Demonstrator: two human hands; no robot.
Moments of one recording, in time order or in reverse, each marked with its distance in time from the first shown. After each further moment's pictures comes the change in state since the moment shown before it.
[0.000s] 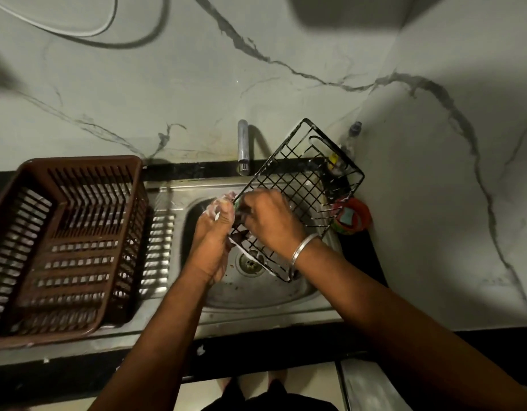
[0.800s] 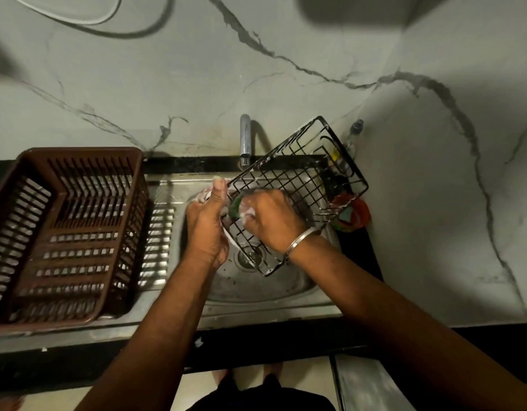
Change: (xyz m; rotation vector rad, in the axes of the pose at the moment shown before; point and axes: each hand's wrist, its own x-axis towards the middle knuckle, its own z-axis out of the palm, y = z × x) left_hand 0.010 0.006 0.002 -0.150 0.168 0.046; right_hand -0.007 -0.007 -0.010 -0.023 -0.144 0.037
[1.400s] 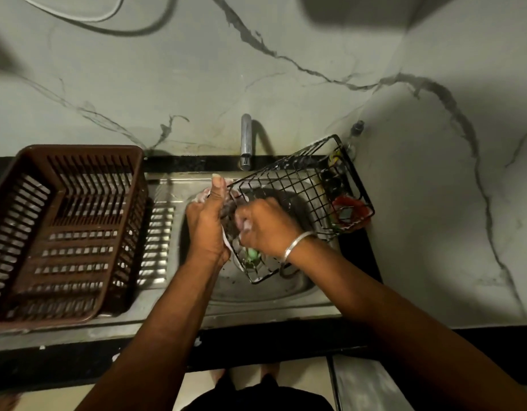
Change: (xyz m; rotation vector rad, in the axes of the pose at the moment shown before) left_hand -0.006 0.006 0.011 0.085 0.126 0.013; right_hand -0.007 -0.011 -0.003 0.110 -0.186 0.113
